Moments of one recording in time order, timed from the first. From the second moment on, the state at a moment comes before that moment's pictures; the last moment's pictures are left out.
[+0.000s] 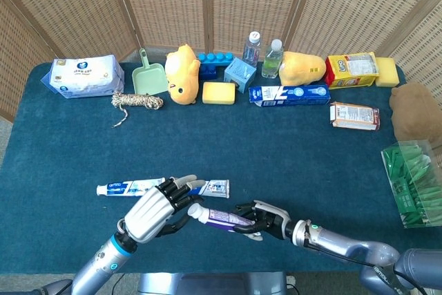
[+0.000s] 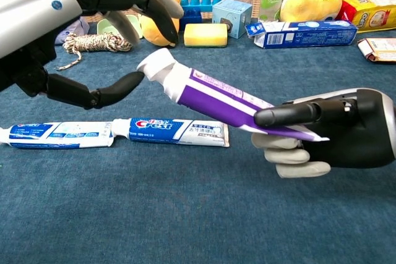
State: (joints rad) left arm -0.47 -1.51 -0.01 -1.86 1.81 1.30 0.27; right arm 0.91 -1.20 -0.15 -1.82 -1.69 0.72 1.88
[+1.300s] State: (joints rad) left arm -0.37 -1.34 0.03 -1.94 1.83 1.45 0.26; right arm 0.87 -1.21 -0.10 -1.79 -1.37 0.69 1.53
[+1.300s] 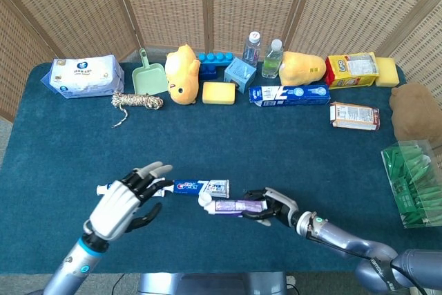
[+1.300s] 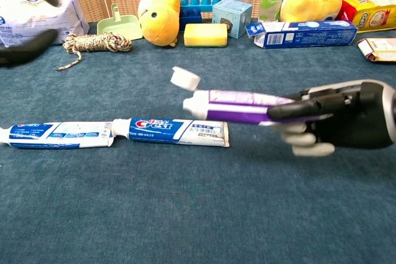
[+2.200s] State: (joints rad) left arm -0.11 -1.18 0.13 -1.88 1.78 1.66 0.14; right arm 0.73 -1.38 0.13 -1.70 -0.74 1.04 0.70
